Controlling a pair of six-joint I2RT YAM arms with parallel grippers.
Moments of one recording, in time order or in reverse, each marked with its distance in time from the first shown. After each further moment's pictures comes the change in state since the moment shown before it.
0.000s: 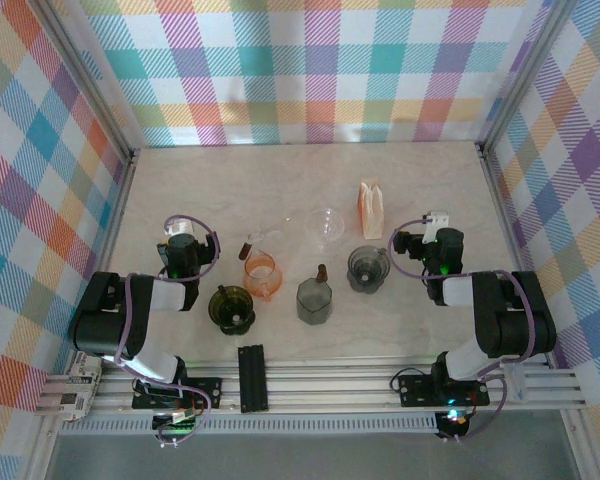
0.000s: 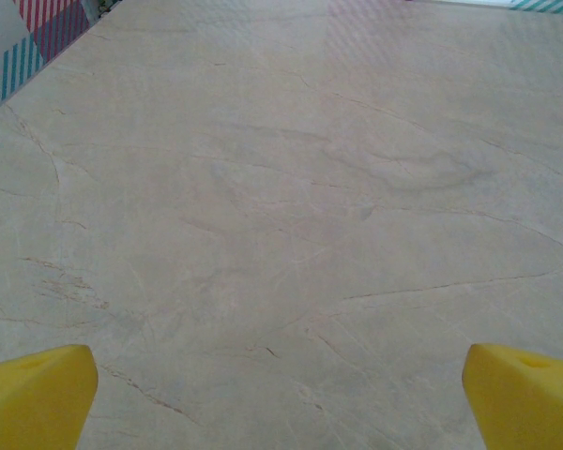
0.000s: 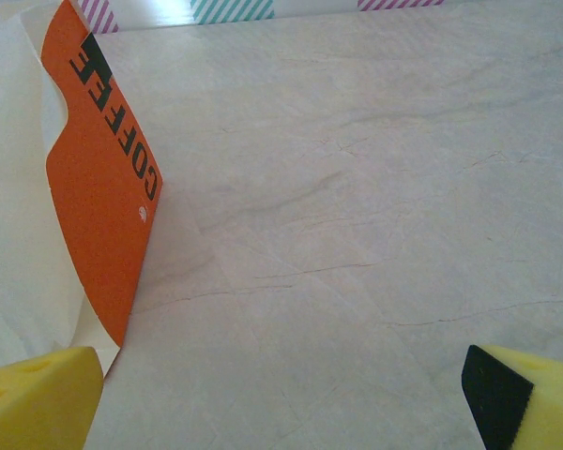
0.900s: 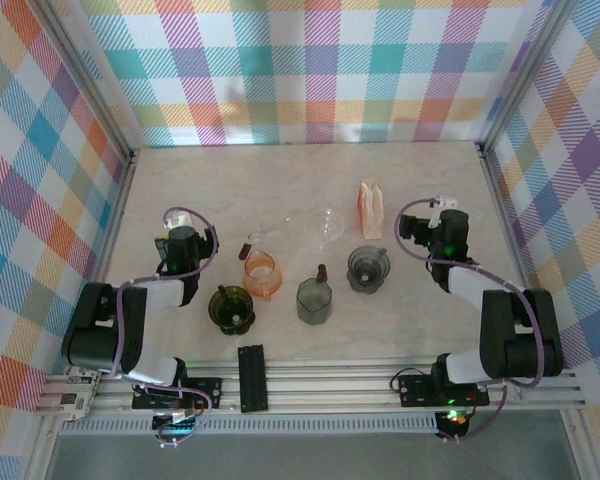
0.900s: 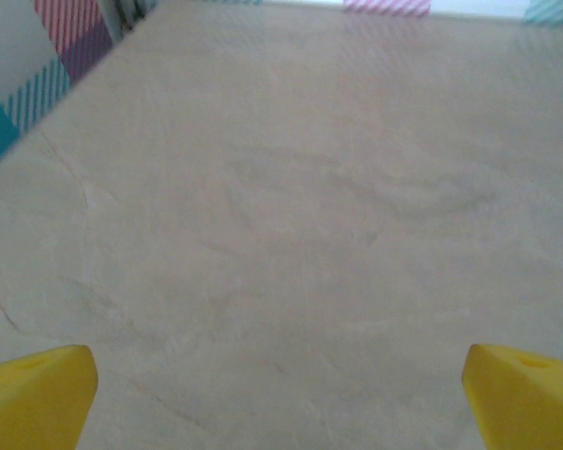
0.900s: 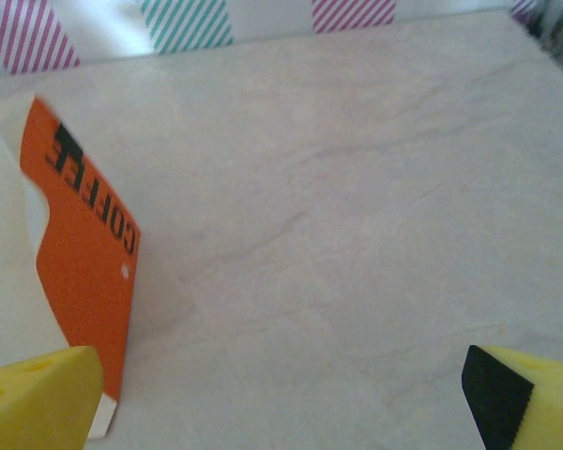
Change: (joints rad) left arm -0.023 -0.112 0.078 -0.193 -0.064 0.000; right arm 0.015 -0.146 0.178 -0.373 0.098 0.055
